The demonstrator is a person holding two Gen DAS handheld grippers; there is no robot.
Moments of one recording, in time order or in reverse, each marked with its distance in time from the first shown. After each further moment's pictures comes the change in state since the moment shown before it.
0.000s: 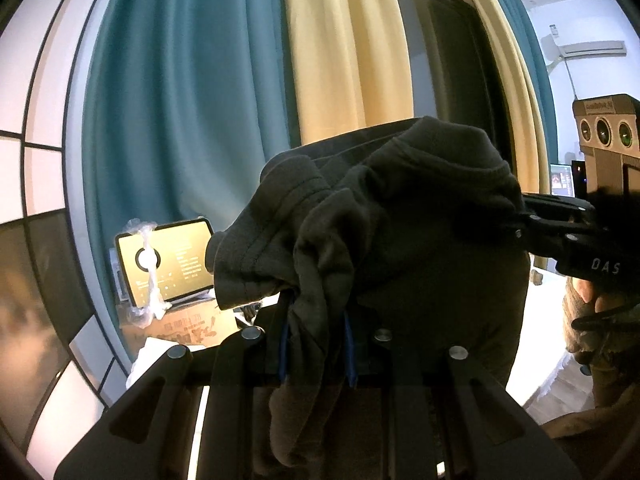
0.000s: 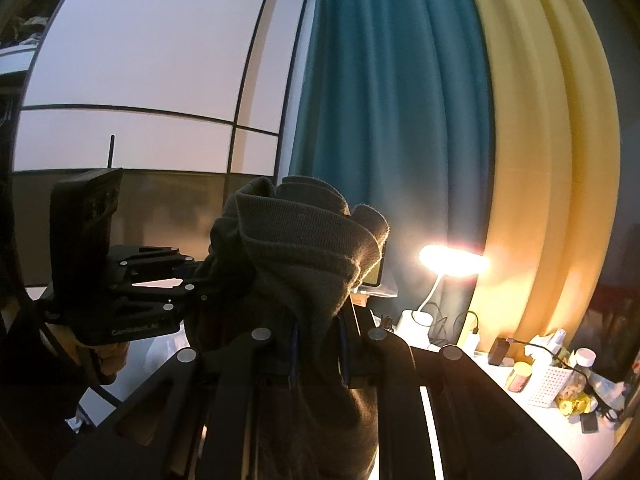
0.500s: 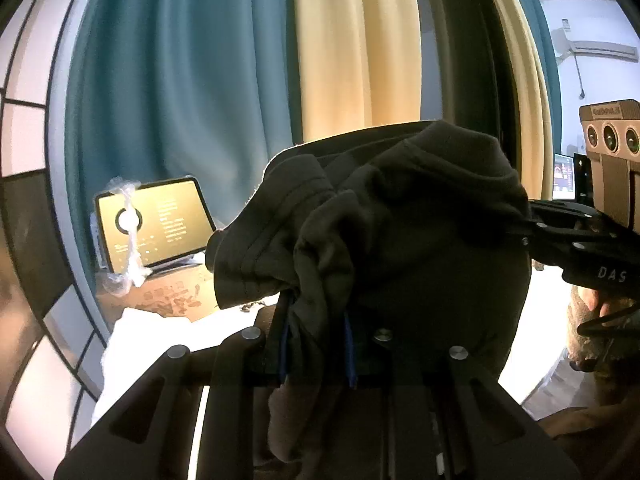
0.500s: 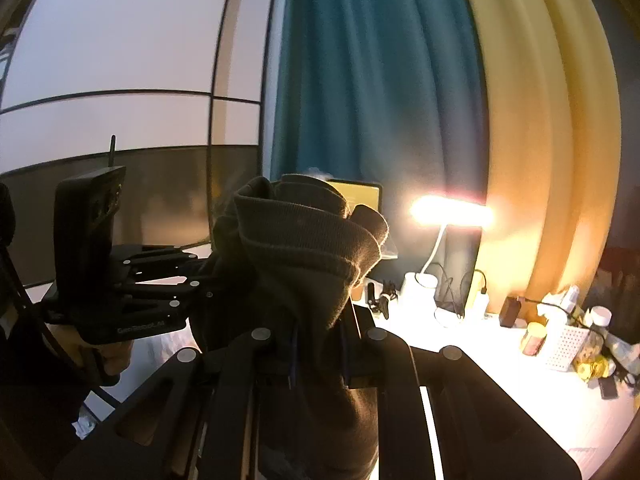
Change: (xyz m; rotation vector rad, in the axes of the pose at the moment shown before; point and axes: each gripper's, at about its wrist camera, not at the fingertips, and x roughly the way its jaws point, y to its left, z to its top) left arm 0.041 0.004 -0.025 -0.041 0.100 -0.036; right arm 0.037 -0.021 -0.029 0.094 0.099 -0.004
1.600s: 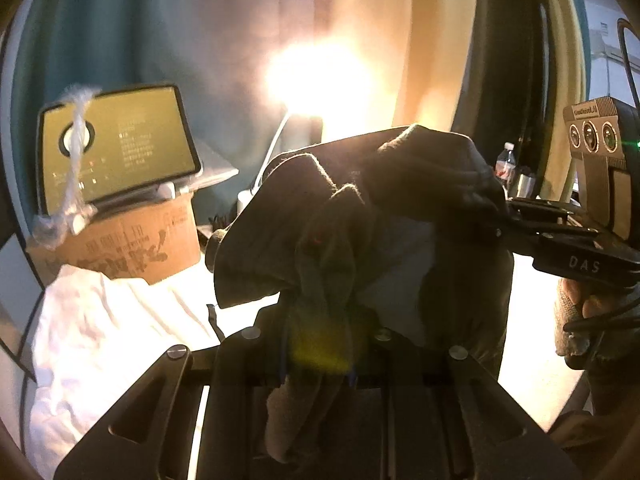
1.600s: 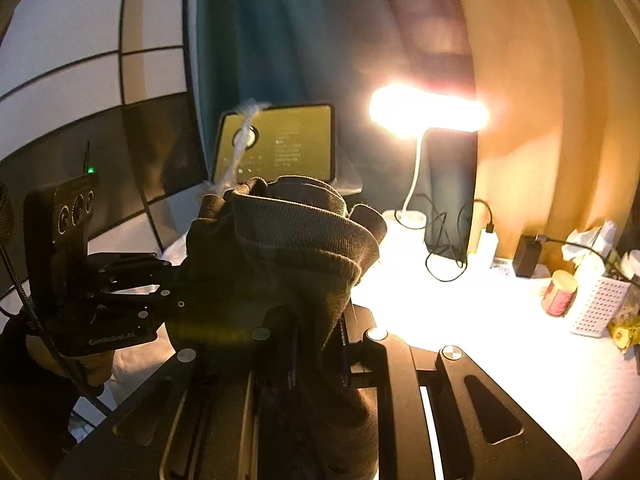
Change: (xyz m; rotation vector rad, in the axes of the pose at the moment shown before) left arm 0.128 0.030 -0.029 -0.104 0.216 -0.047; right arm 0.141 -0.102 -0.045 0.143 0.198 -0.001
